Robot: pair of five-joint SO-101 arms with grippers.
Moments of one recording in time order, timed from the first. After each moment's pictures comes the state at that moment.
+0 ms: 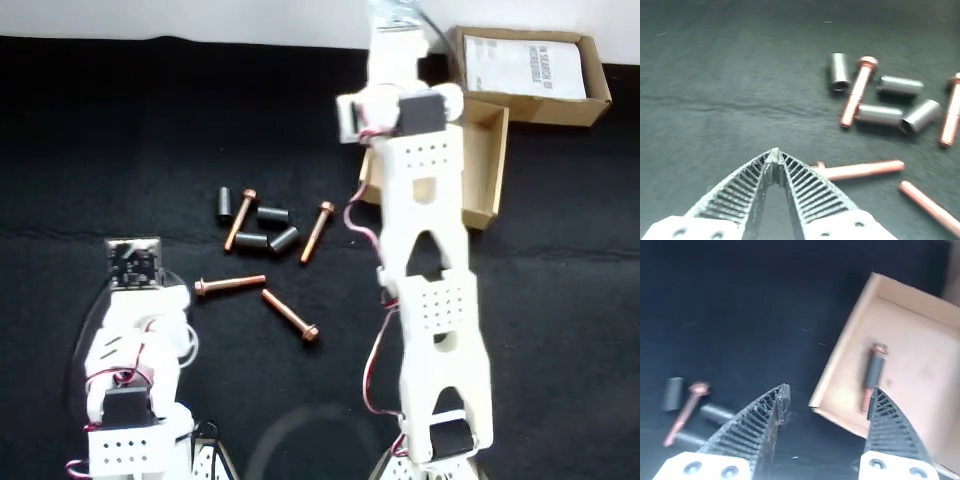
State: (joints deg) left arm -12.6 -102.1 96.2 47.1 2.6; right arm -20.6 50.5 -92.1 99.8 -2.0
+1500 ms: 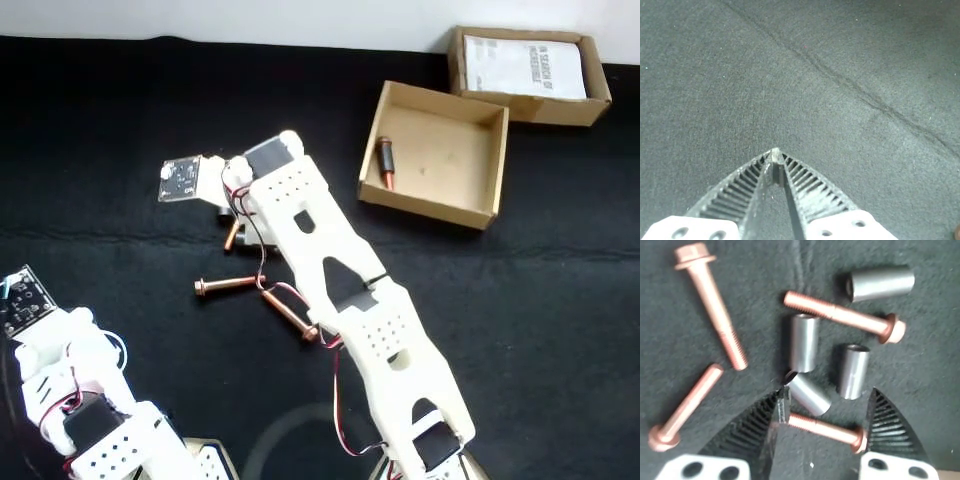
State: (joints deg) left arm -45.4 -102.1 96.2 47.3 2.6; right arm -41.4 50.5 -58.0 92.7 54.6
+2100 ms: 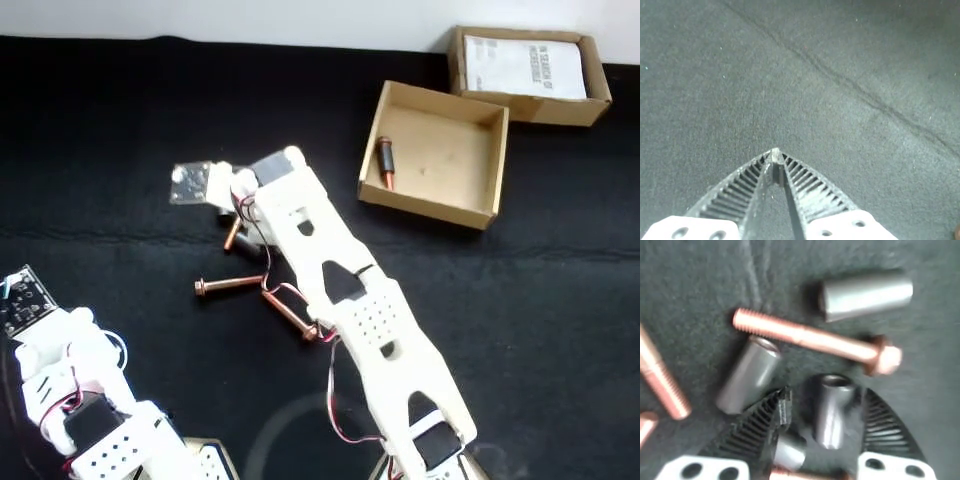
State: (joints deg) left arm -45.4 -102.1 96.2 47.3 2.6; right arm -39.9 63.1 -61.2 81.9 54.5
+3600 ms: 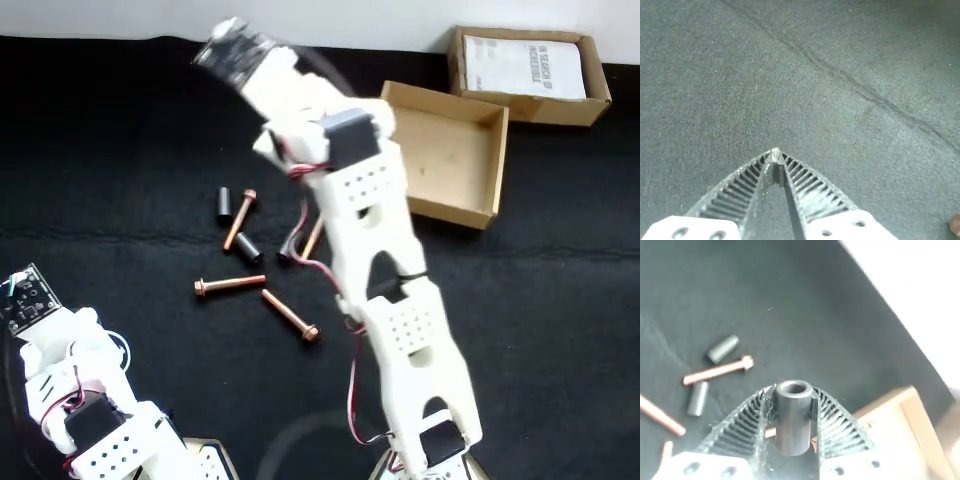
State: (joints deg) left arm -44.2 -102.1 96.2 49.1 2.6; right arm -32.4 44.0 -94.0 99.9 26.5
